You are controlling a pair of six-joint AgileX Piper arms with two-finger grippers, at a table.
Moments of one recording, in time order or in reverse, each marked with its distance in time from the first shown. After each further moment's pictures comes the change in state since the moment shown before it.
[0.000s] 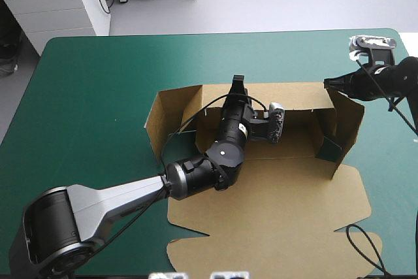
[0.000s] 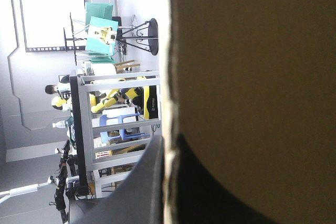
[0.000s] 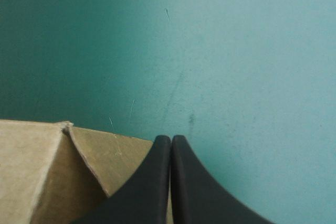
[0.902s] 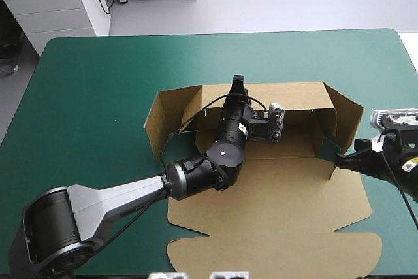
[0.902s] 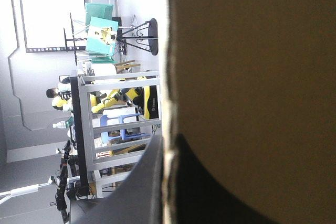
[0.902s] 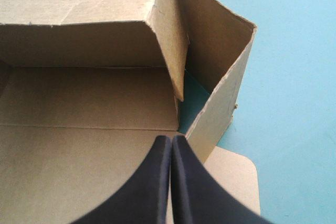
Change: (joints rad) left arm 0.000 0.000 0.000 0.000 0.001 0.004; right arm 0.000 -0.717 0.458 0.003 0.047 0.016
